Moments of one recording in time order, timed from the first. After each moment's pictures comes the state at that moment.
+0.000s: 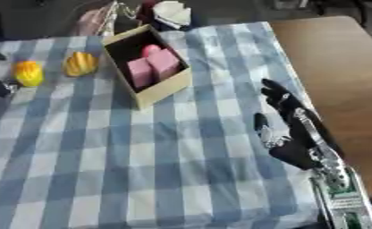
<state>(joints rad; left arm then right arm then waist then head) -0.64 0.71 -0.08 -0.91 -0.85 0.18 -0.11 -0.23 -0.12 0.07 -1.66 0.16 -0.27 0.33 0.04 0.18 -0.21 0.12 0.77</state>
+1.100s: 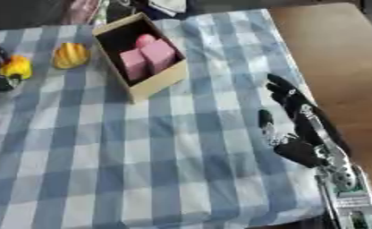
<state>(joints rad) -0.64 0.71 -0.08 -0.97 -0.88 0.19 0.03 -0.26 -0.12 0.07 -1.66 0.16 -0.27 0.33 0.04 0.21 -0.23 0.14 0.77</state>
